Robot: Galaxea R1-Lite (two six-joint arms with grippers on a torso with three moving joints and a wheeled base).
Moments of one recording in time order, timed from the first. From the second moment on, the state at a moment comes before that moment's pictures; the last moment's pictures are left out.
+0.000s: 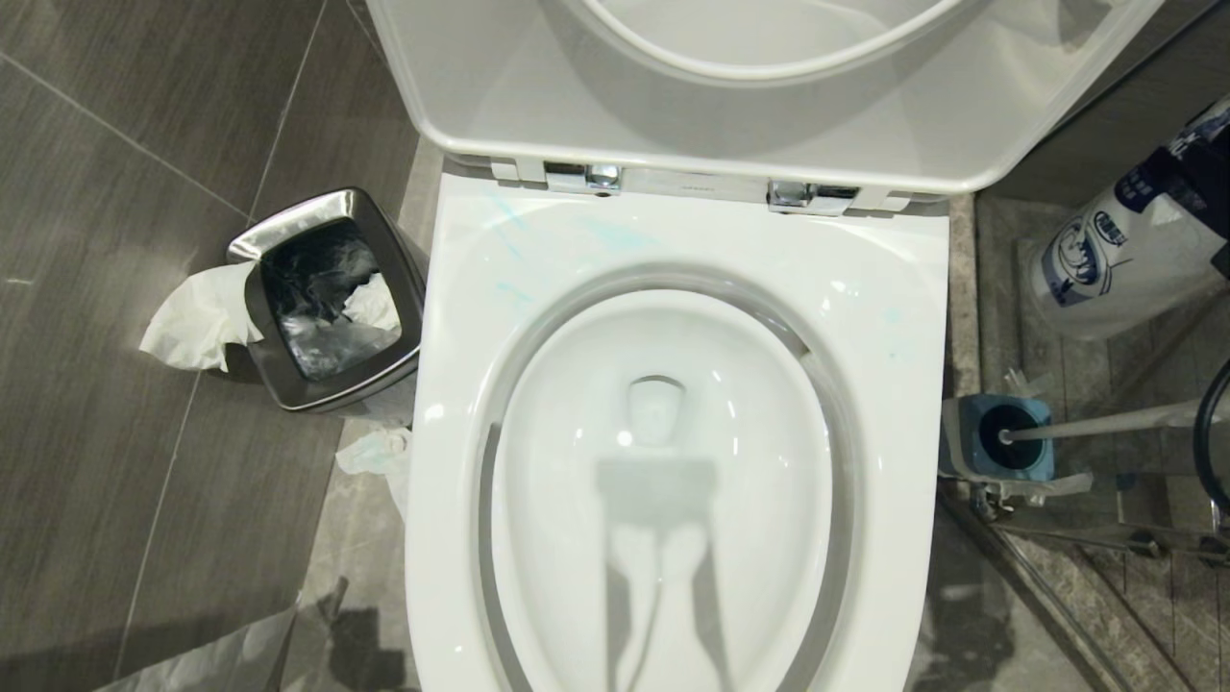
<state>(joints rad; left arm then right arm) 0.00 0.00 0.00 0.01 0.00 0.00 0.02 1.24 -0.72 -0.92 -0.07 -0.09</state>
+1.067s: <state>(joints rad) 0.00 0.00 0.00 0.01 0.00 0.00 0.02 1.03 -0.76 -0.78 -0.08 -0.19</state>
